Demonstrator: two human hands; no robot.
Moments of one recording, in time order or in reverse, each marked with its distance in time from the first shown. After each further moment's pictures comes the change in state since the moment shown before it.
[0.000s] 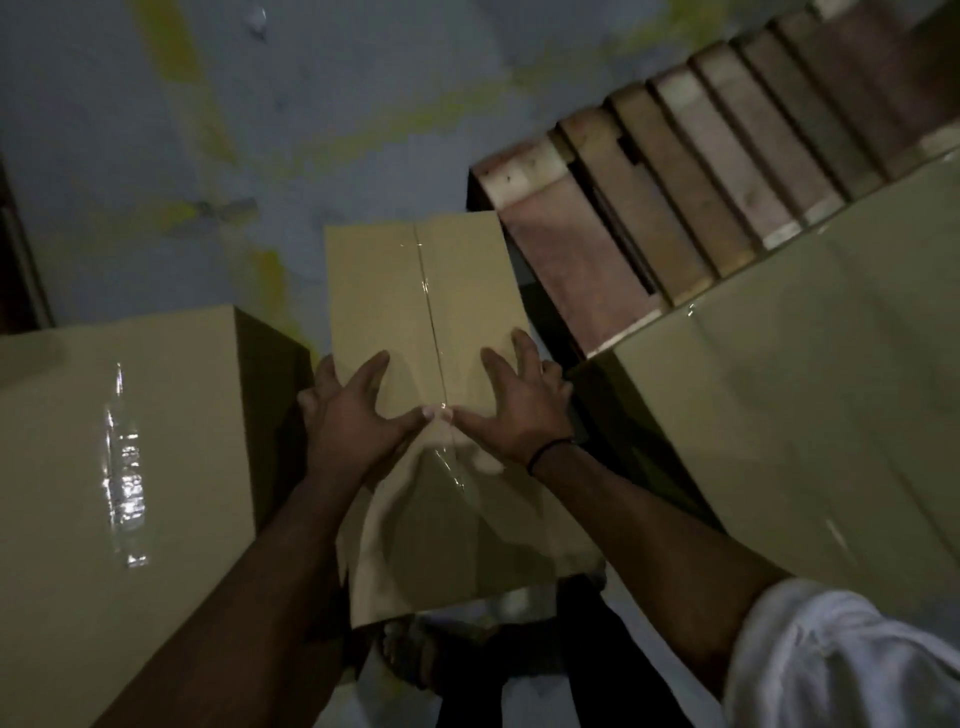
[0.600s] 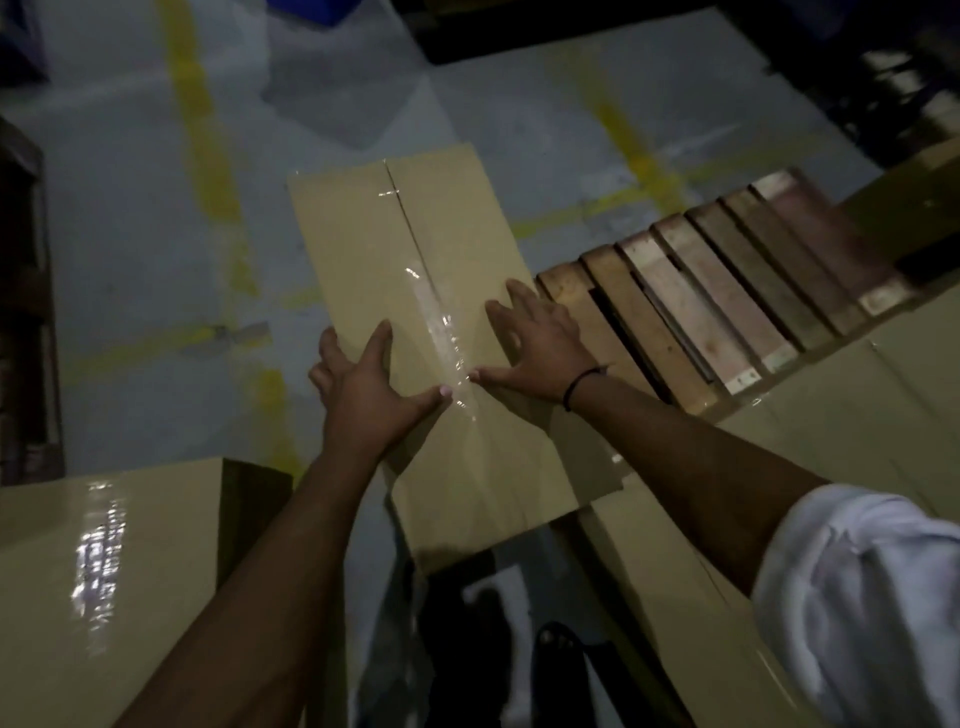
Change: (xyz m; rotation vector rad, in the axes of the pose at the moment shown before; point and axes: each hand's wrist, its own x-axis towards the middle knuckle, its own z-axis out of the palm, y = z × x) left_hand 0.103 0.185 -0.088 -0.095 0.203 0.088; right_hand 0.174 -0.001 -0.229 -0.146 0.086 -0.287
